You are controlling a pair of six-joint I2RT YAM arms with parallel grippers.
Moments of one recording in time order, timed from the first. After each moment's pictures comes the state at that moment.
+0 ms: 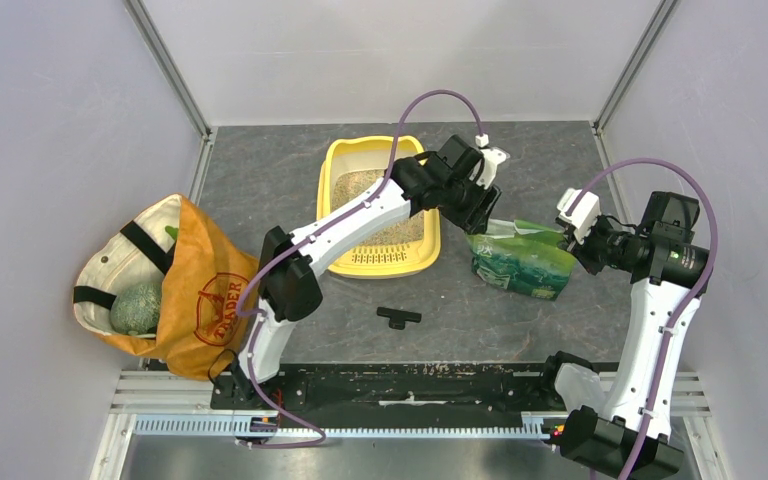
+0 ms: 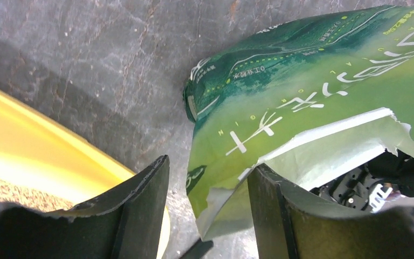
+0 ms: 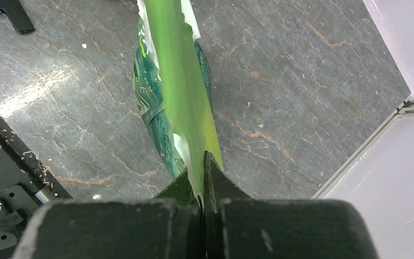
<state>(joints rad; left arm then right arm) -0.92 2.13 2.13 -0.79 0.18 -0.14 -0.40 0.94 1.22 -1.25 -0.81 -1.22</state>
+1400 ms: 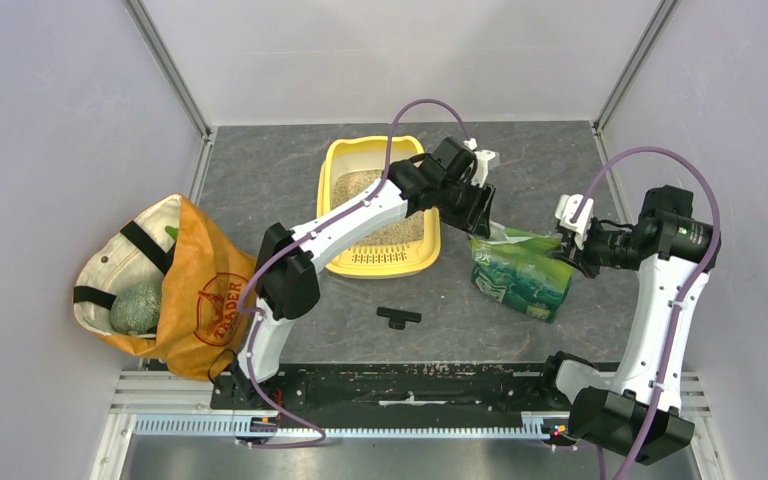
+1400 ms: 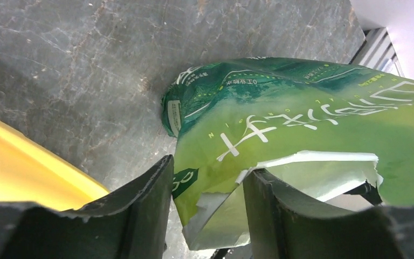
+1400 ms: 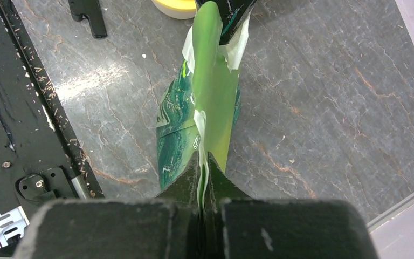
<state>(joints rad) -0.89 2.12 2.05 -0.72 0.30 -0.35 -0.40 1.07 1.32 -1.54 -0.95 -1.51</state>
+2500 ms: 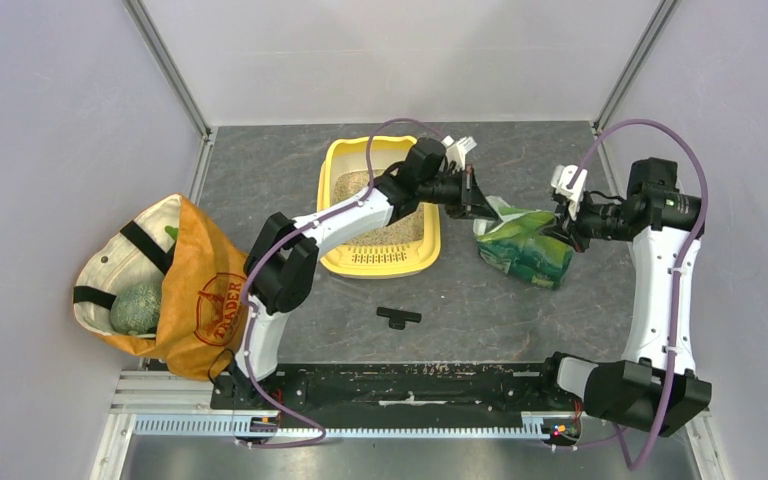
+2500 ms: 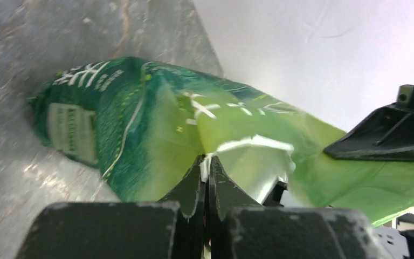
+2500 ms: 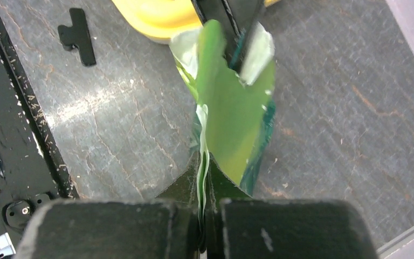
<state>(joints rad) -0.80 2.09 1.75 0.00 0.64 -0.85 -0.28 1.19 1.38 -1.34 -0.97 -1.29</state>
